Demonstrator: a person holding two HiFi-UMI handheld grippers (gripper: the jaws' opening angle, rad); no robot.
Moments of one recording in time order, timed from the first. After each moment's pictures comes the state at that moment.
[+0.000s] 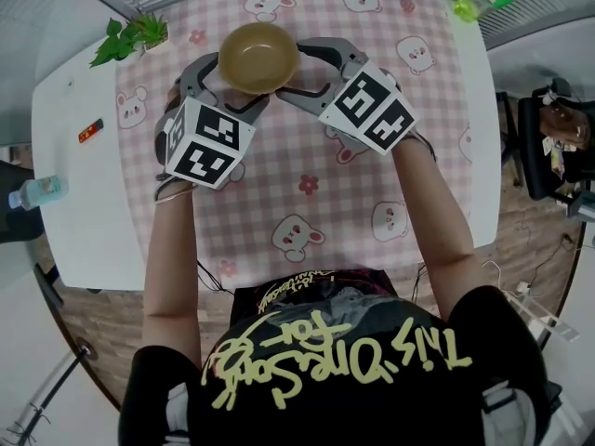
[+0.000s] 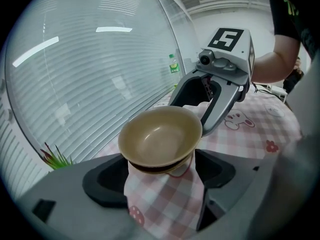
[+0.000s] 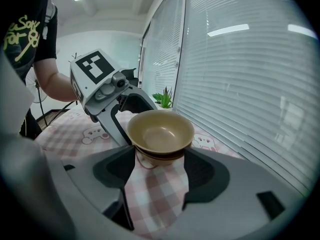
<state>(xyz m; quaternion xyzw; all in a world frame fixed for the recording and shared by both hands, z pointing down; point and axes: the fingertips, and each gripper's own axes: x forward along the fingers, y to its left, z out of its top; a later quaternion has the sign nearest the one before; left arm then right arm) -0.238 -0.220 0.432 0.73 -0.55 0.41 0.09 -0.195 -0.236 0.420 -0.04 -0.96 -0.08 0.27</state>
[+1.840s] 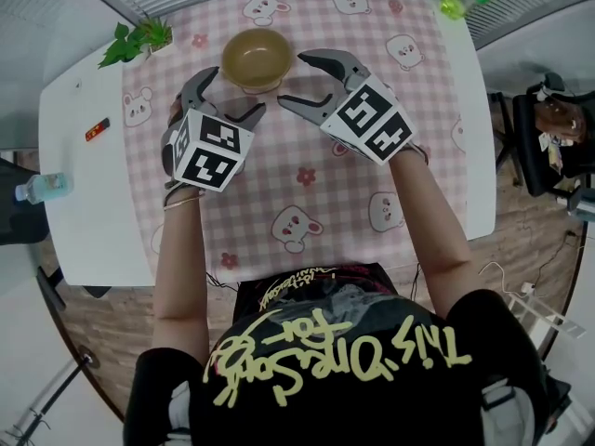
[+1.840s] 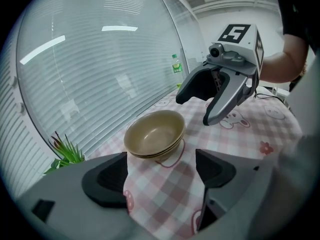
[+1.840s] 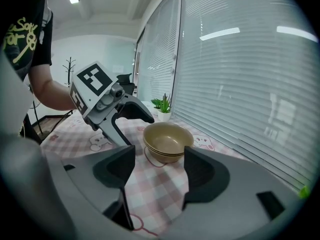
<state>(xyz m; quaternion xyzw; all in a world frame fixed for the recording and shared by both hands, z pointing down) -0.234 -0.196 0.433 0.71 -0.57 0.40 0.10 -0.173 -0.218 0.404 0.00 -0.97 -0.07 0.25</state>
